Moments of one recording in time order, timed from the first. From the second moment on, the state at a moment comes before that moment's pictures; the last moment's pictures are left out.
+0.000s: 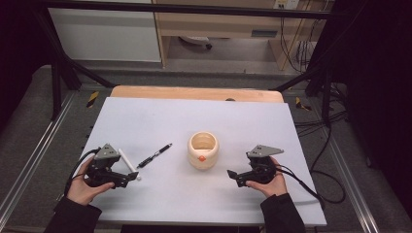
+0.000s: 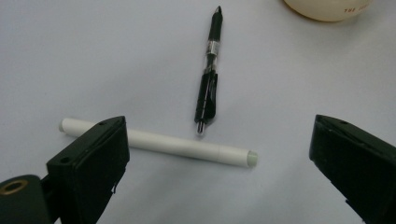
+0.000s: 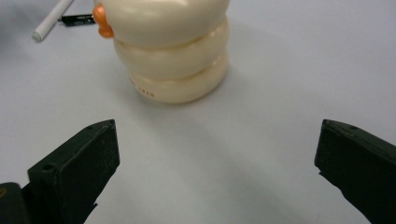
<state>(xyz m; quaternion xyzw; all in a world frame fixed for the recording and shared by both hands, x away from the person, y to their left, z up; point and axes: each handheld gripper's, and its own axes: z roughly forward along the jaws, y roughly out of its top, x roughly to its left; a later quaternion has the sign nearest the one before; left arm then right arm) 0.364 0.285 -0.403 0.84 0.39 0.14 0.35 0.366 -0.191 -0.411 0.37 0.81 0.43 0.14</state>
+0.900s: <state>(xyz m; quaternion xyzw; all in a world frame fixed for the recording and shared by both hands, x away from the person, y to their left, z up) 0.425 0.224 -0.396 0.89 0.34 0.11 0.27 0.353 -0.227 -0.433 0.38 0.82 0.41 0.14</state>
